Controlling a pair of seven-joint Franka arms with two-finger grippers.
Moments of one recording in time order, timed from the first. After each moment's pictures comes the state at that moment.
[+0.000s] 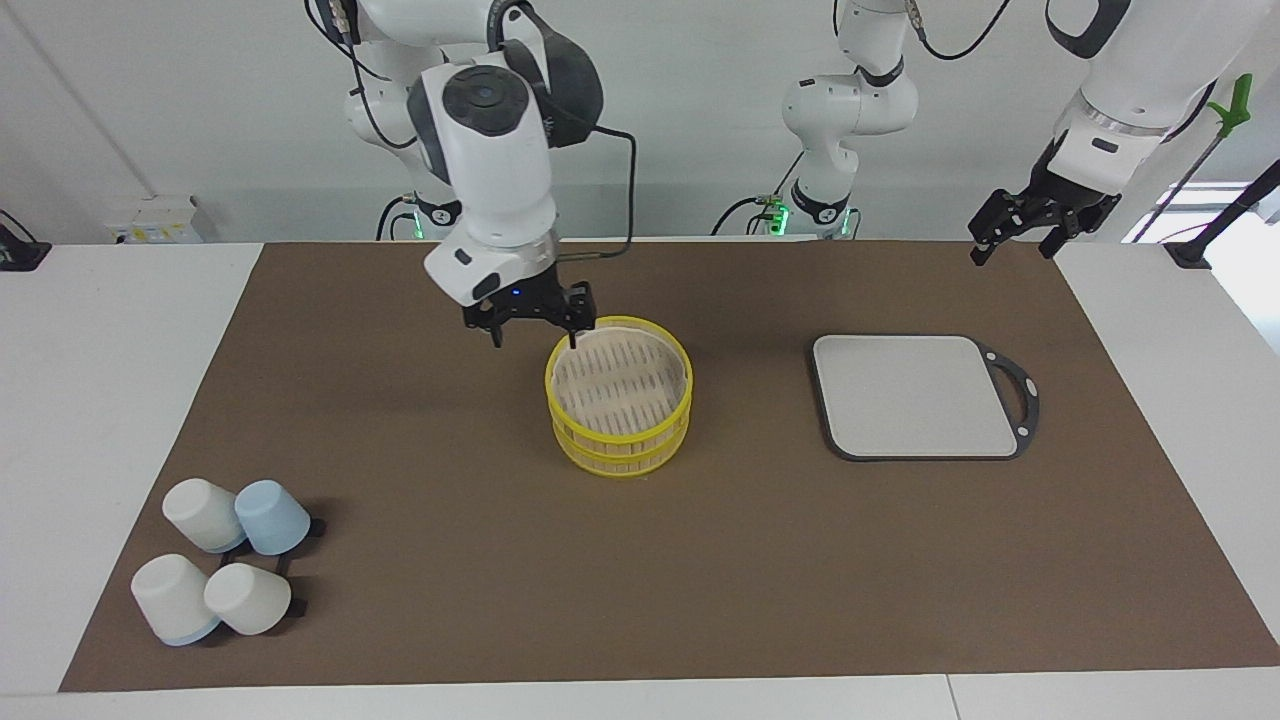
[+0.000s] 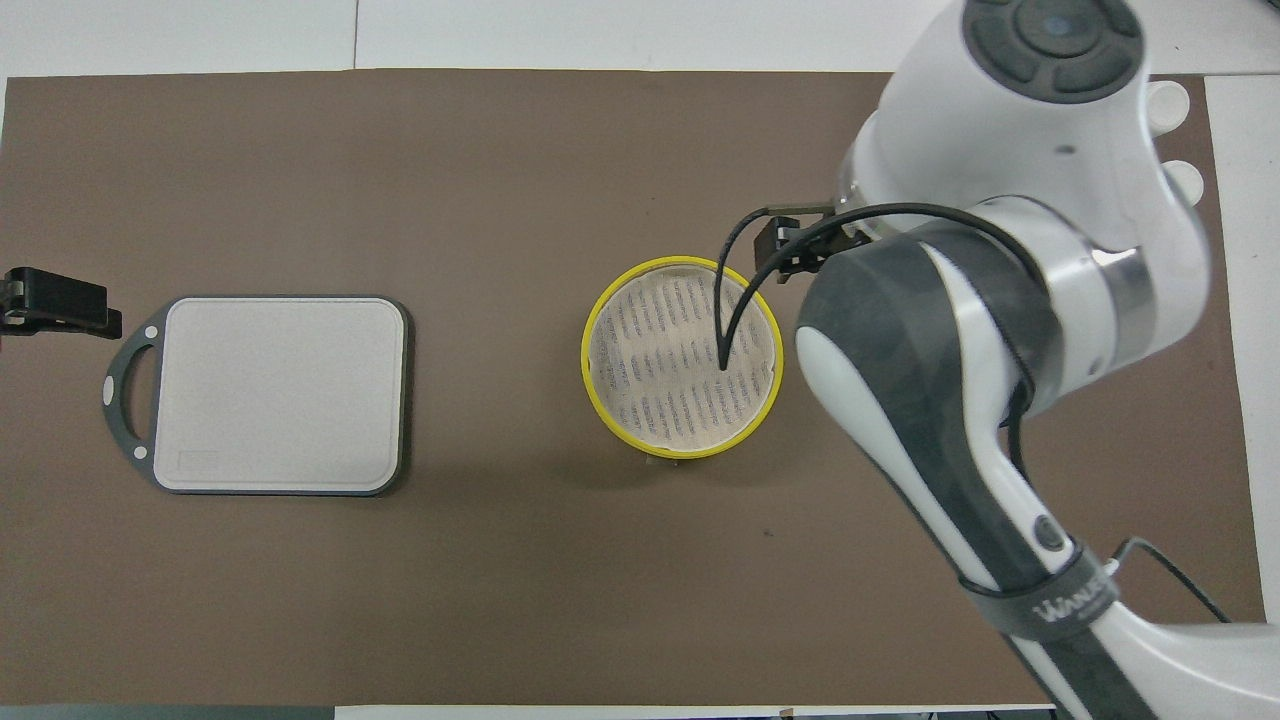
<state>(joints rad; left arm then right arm) -0.04 -0.04 0.03 -1.59 -0.01 1.53 -0.05 0.32 0.29 0.01 -1.36 0.00 1.61 0.33</state>
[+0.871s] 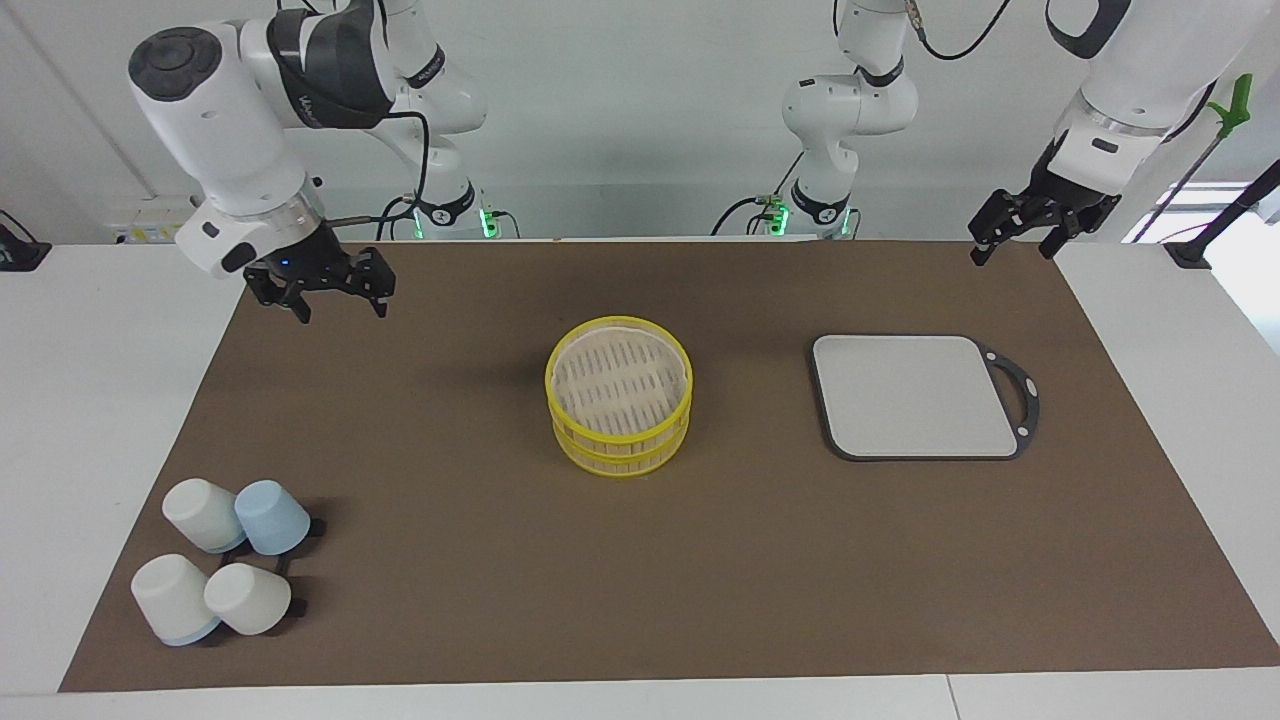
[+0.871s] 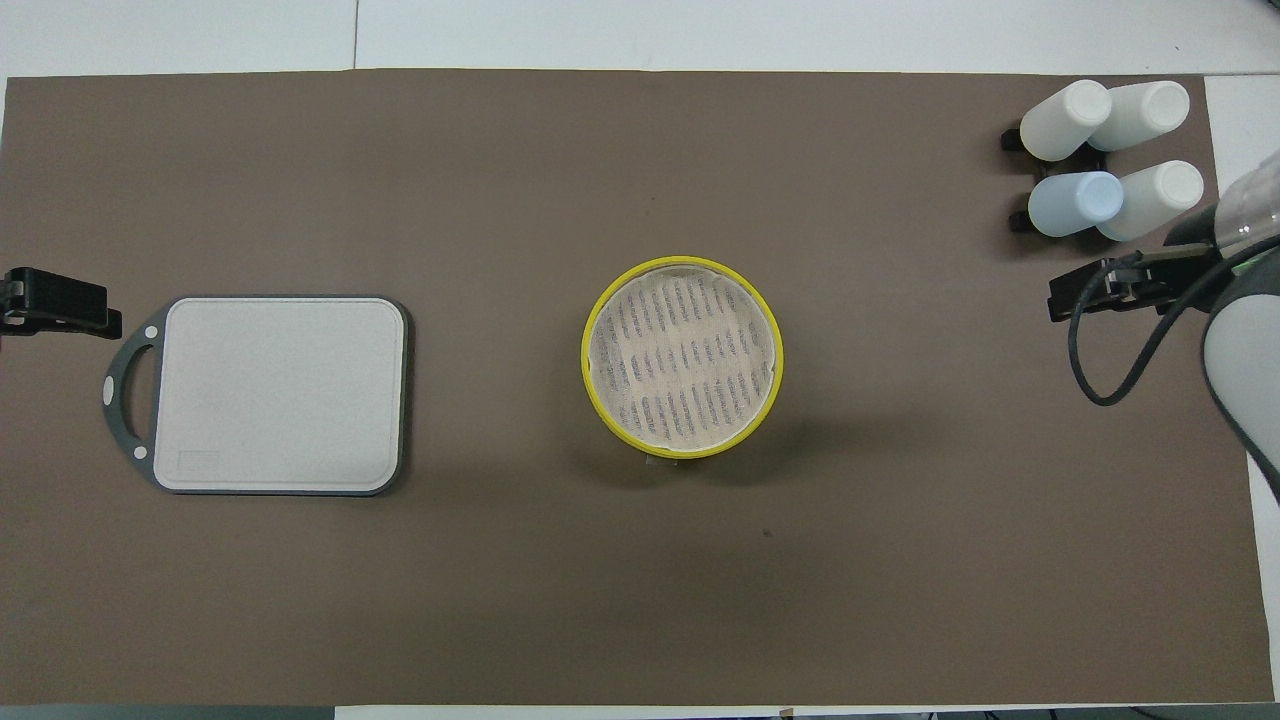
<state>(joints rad) -0.04 -0.04 0.03 -1.59 -0.01 1.53 -0.05 -0.02 0.04 0.01 -1.67 0.00 1.65 -0.03</state>
